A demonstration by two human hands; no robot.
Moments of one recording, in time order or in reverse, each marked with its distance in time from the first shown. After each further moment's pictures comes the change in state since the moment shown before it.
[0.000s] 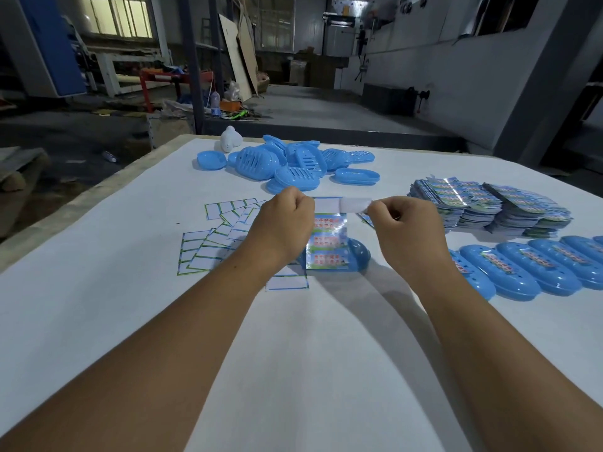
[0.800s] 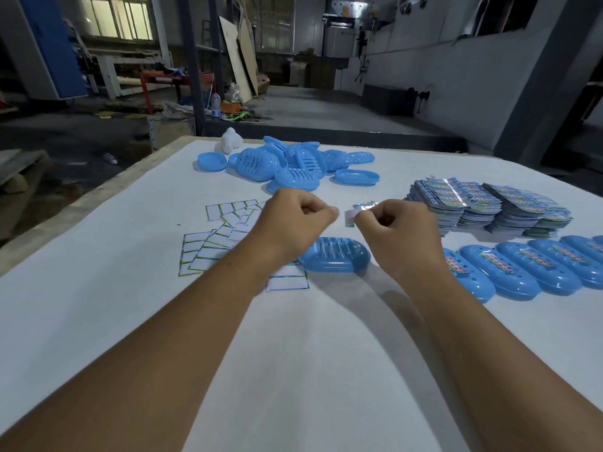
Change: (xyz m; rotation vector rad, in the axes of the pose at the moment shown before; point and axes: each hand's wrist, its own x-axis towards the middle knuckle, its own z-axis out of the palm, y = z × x) left_hand -0.003 0.003 -0.003 -0.144 -0.076 0.107; right_hand -0.007 -0.004 0.003 -0.033 -0.004 -0.017
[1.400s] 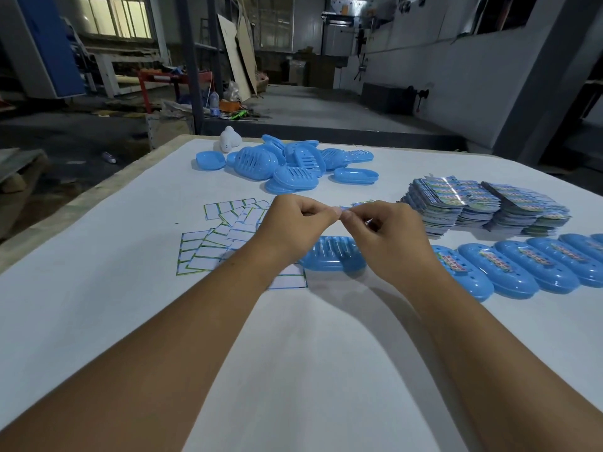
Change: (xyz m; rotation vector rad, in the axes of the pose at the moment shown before) left_hand -0.003 -0.002 0.009 -0.143 -0.035 -0.071; right_hand -0.002 0.001 0.003 0.035 -0.149 -0.199
